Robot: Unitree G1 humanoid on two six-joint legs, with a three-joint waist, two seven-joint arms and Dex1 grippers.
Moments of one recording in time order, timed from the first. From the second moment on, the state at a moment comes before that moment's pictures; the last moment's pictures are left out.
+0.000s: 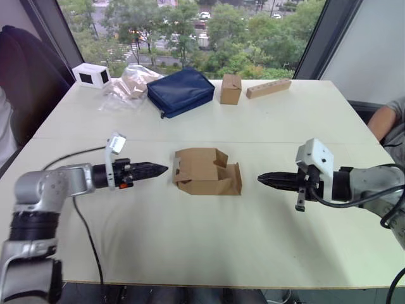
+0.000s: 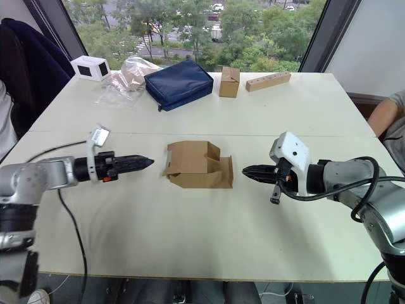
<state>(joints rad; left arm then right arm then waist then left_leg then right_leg) -0.63 0.65 0.18 0.25 -0.94 1.29 -0.88 -0.25 -0.99 -0.16 -0.55 0.69 0.80 0.87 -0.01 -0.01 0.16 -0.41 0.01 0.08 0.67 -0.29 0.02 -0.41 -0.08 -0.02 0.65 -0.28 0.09</state>
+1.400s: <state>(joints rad) -1.02 0.36 0.02 0.90 -0.57 1.18 -1.21 -0.11 -0.96 -0.28 -0.73 0.75 0.88 0.66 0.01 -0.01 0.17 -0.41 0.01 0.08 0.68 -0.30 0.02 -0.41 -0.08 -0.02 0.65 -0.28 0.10</state>
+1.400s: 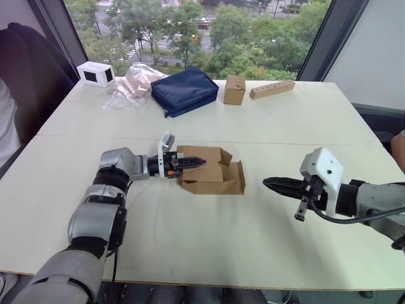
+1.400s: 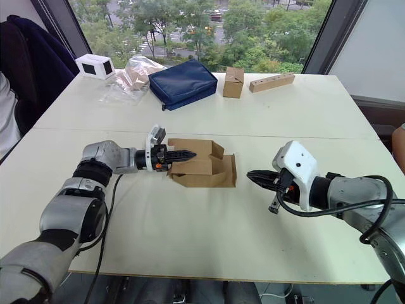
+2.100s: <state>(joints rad) -0.80 0.32 0.31 0.29 -0.87 1.61 -0.87 -0.35 -0.53 0.02 -0.51 0.45 0.75 0.33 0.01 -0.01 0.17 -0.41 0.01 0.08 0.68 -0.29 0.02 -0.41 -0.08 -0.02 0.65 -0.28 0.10</state>
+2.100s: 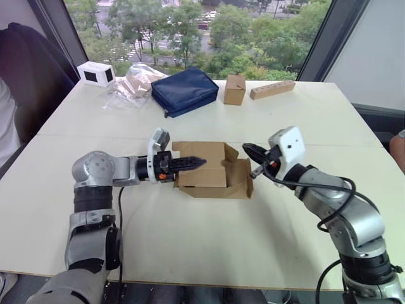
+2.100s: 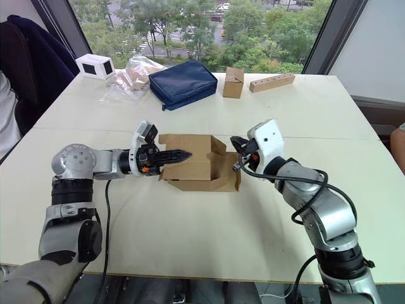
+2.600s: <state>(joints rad) -0.79 0.33 0.33 0.26 -1.01 1.61 -0.76 -0.44 -0.49 0.14 -0.46 0.41 0.72 0.46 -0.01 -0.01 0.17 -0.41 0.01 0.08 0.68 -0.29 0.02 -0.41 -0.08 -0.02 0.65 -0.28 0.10</state>
